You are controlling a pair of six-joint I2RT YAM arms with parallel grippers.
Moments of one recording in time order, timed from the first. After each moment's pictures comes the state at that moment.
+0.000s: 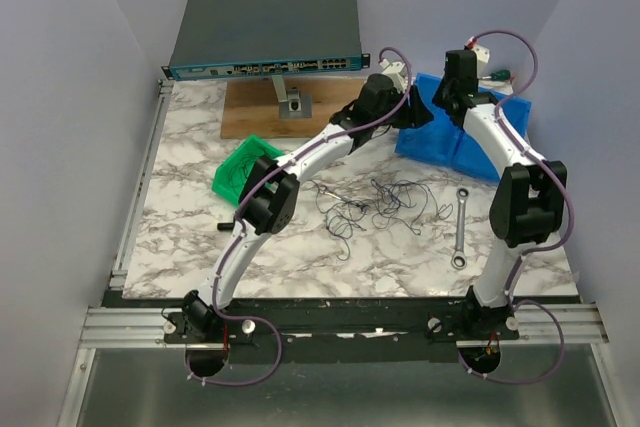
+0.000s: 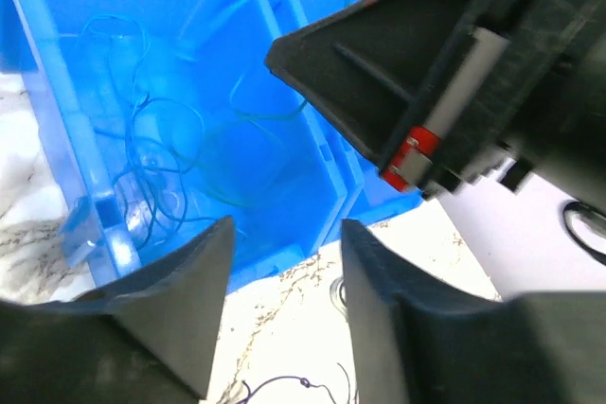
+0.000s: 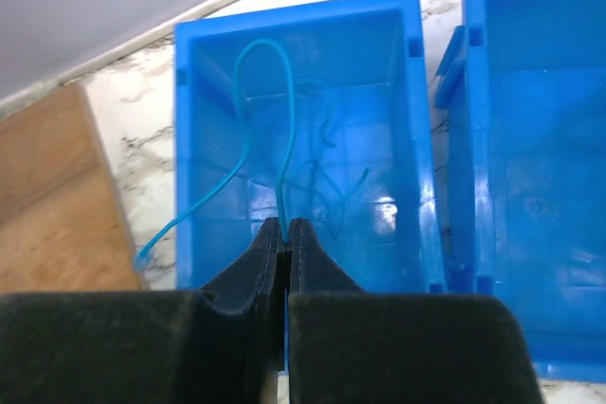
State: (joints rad) left arm -0.72 2.48 2.25 0.05 0.29 -0.65; right arm 0.15 1.86 1.60 -0.31 0.35 0.40
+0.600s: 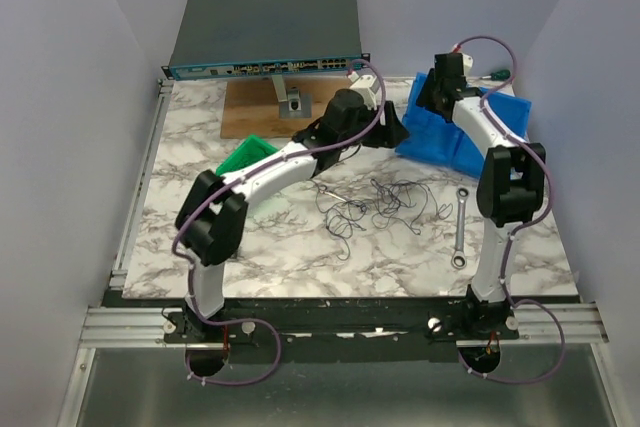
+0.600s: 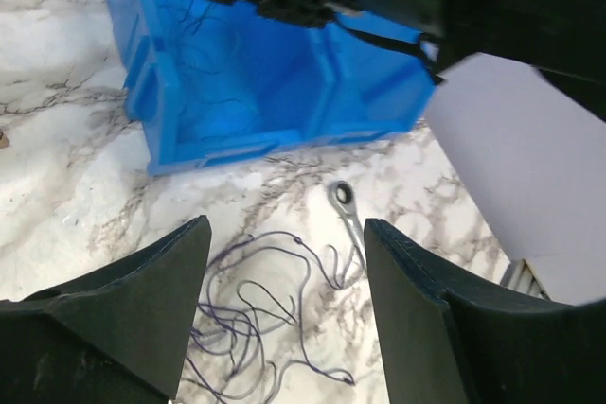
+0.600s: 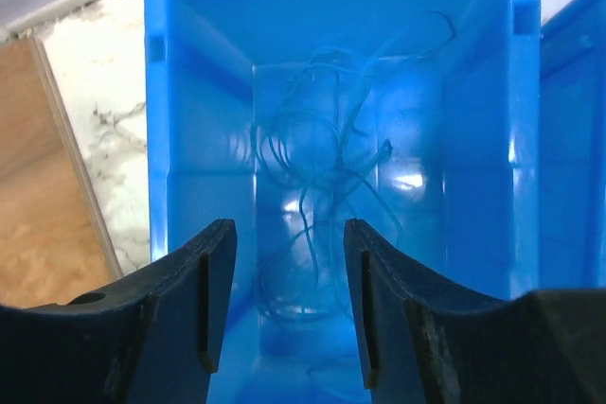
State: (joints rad) left arm -0.73 2.01 1.64 0.06 0.20 -0.60; right arm 0.12 2.11 1.78 -0.36 0.28 0.41
